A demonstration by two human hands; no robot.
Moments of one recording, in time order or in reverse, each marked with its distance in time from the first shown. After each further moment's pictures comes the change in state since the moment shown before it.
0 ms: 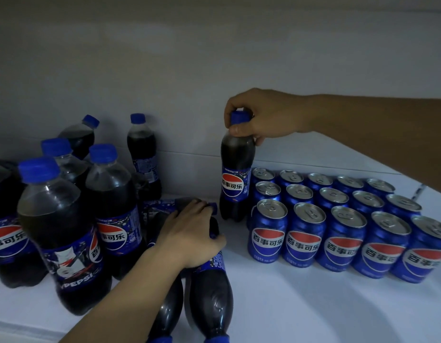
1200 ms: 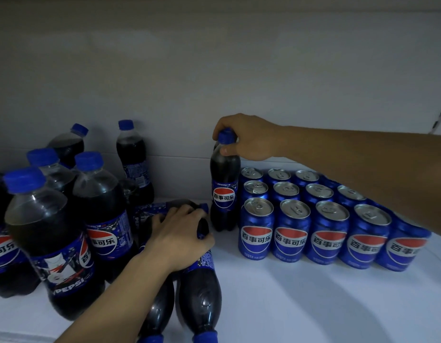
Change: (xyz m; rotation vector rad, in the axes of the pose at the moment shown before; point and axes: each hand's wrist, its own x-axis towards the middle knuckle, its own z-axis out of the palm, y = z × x) left_hand -0.003 -0.002 0.004 0.007 0.034 -0.052; right_hand 0.001 0.030 0.036 -0.106 0.097 0.011
